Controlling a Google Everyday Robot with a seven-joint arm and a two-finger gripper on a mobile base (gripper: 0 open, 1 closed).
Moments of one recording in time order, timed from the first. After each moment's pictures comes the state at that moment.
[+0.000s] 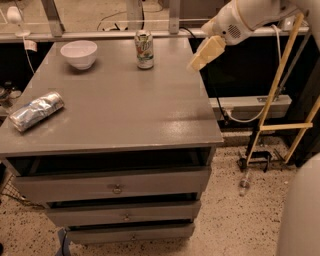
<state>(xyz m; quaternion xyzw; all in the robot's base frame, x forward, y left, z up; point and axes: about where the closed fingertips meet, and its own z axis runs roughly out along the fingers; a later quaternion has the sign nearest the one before) 0.696 -0.106 0.960 -0.56 0.73 0.14 0.37</state>
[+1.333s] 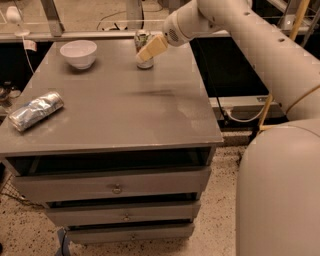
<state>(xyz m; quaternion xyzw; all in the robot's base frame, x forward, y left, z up) 0.798 0.009 0.938 -0.46 0.75 0.13 0.45</state>
